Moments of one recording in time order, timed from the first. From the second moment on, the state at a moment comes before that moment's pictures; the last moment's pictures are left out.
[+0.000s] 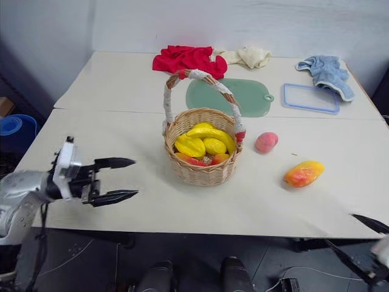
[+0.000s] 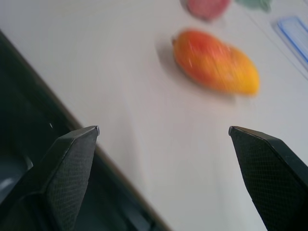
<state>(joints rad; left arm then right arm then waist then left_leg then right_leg) -0.24 0.83 0.20 -0.28 -0.69 0.44 -1.14 0.72 -0.70 -0.80 0.05 0.34 -0.47 1.07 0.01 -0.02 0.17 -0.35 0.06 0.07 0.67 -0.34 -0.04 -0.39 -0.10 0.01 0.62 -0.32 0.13</state>
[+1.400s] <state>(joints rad) -0.43 0.66 0.23 -0.26 -0.72 0.45 -0.92 -1.12 -0.56 0.09 0.90 0.14 0.53 0.78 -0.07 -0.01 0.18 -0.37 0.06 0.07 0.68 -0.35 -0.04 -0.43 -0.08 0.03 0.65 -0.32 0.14</state>
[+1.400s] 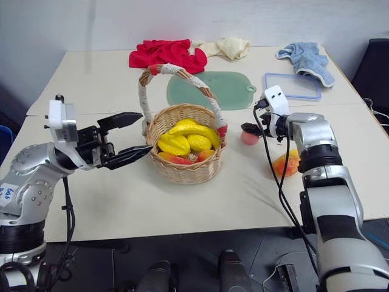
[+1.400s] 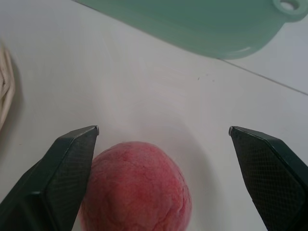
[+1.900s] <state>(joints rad) -0.47 0.62 0.18 -0.22 -0.69 0.42 -0.94 -0.93 -0.64 0.03 0.51 0.24 0.80 0.98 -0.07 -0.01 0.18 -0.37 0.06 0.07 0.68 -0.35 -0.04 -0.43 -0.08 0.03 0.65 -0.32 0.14</state>
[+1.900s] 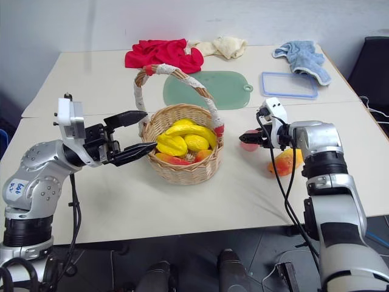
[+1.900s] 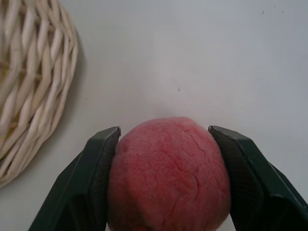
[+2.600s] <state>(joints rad) -0.32 0.70 0.27 -0.09 -0.66 0.40 -1.01 -0.81 -0.34 0.04 -0.45 0.67 1.03 0.61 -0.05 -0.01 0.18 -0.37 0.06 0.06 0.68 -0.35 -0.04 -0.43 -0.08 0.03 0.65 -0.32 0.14</state>
